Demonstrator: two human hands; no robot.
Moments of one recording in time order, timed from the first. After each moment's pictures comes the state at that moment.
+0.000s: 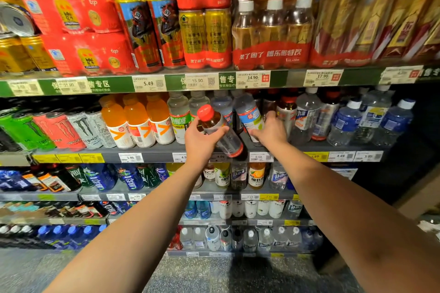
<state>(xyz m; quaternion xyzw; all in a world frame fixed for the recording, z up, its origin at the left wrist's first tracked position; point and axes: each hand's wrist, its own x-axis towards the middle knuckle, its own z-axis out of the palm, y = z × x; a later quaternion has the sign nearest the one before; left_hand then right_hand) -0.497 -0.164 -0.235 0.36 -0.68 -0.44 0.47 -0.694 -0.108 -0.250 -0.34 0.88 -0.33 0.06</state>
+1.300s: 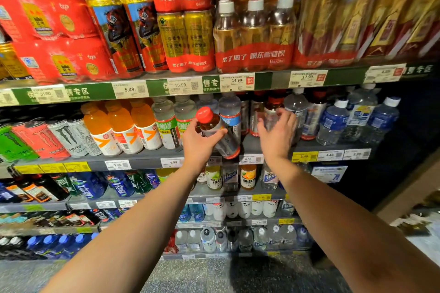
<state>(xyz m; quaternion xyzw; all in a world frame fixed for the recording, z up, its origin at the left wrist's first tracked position) -0.525 -0.162 -0.240 0.36 -0.70 -0.43 0.44 -0.701 -0.074 -0.262 -0.27 0.80 -0.51 -0.16</state>
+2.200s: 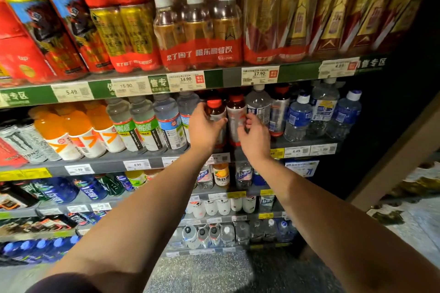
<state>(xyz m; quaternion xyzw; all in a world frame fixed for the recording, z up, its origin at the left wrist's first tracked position) -0.653 -0.129 -0.237 0.40 -0.77 -0.30 0.40 -0.755 -0.039 -0.277 -0.34 0.80 -0.49 -0.06</state>
